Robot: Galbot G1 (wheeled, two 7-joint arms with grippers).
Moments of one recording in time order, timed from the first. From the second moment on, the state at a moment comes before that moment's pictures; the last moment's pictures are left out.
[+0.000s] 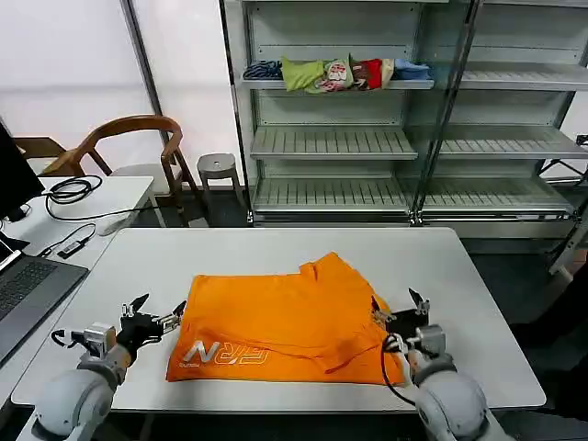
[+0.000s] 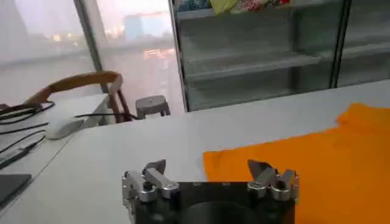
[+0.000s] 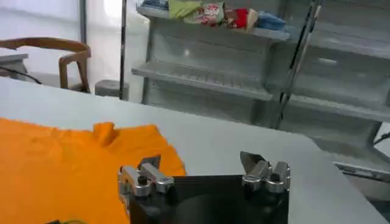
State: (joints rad) left arm 1.25 -0.95 -0.56 -1.86 -0.51 0.45 0.01; right arm -1.00 1.15 0.22 1.83 0.33 -0.50 0.25
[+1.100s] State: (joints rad) left arm 0.83 -1.00 -0.29 -1.41 -0.51 0.39 0.08; right arm -0.52 1.40 0.05 1.15 0.31 -0.46 0.18
